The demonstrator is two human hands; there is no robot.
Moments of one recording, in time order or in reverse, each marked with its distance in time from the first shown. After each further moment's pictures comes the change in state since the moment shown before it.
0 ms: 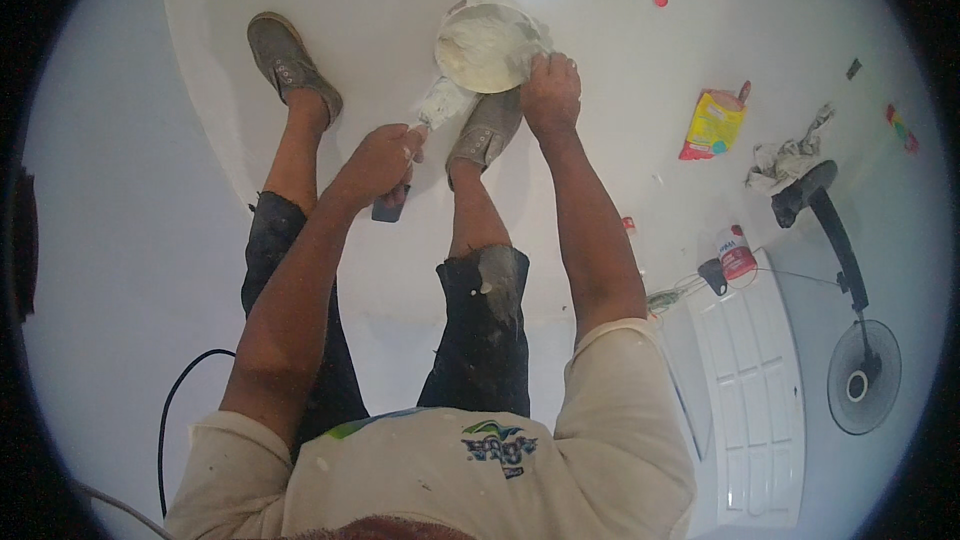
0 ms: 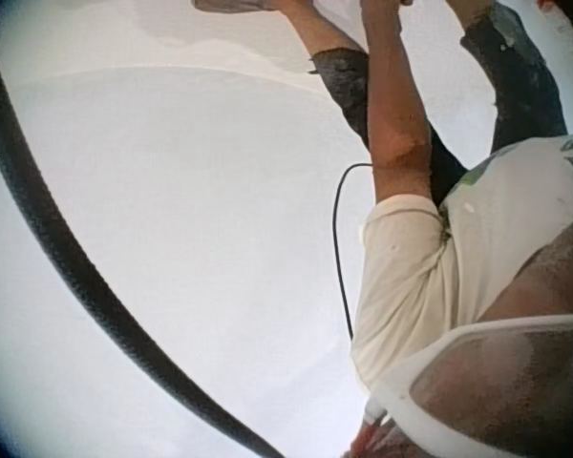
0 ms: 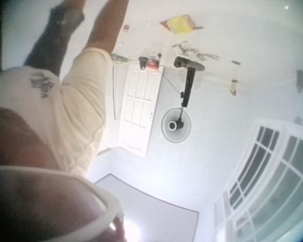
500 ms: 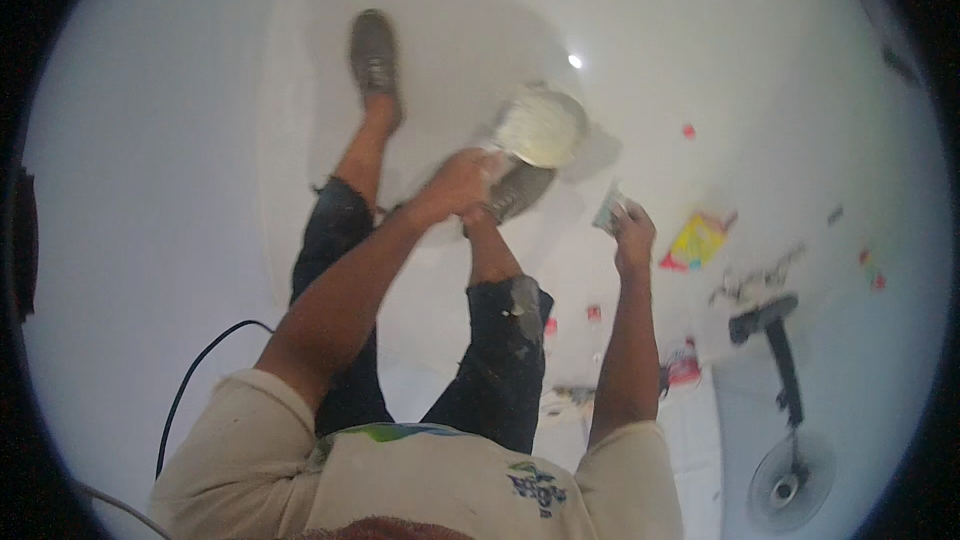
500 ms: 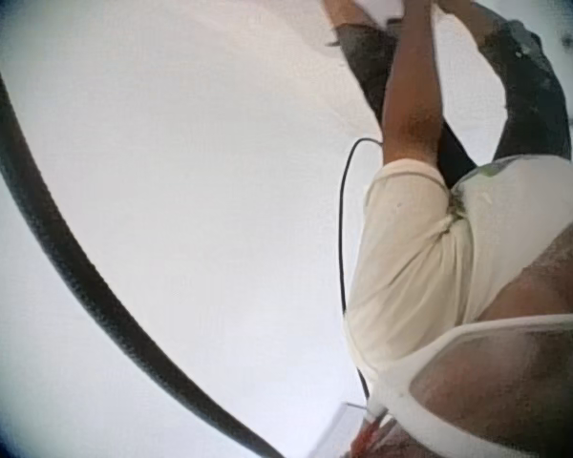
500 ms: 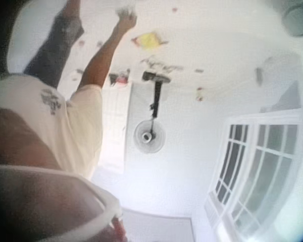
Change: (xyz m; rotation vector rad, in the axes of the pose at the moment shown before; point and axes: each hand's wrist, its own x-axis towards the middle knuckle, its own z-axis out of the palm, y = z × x) left_hand -0.009 -0.003 0.014 -0.333 0.163 0.343; right_hand -0.039 0.076 -0.105 1.093 -0.447 0.775
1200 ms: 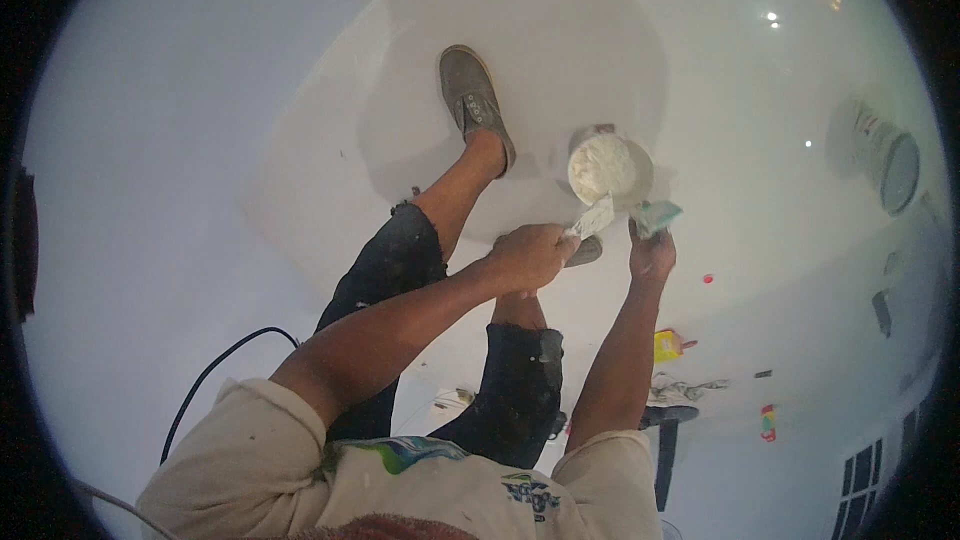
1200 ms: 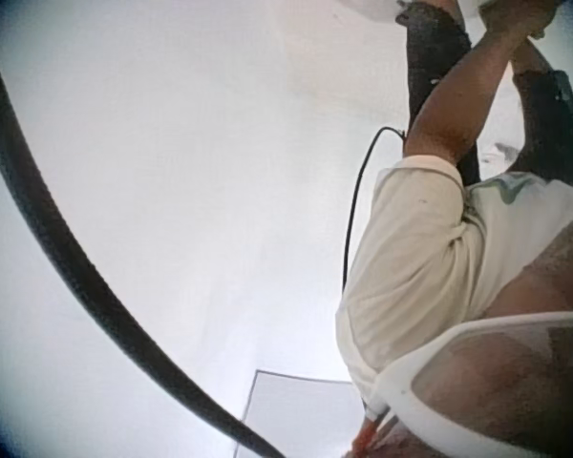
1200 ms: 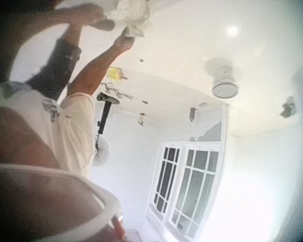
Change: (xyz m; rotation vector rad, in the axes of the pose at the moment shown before) left_hand -0.049 0.000 -0.091 -0.102 0.098 0.059; right_hand 0.116 -0.100 0.174 0.451 -0.193 0.096
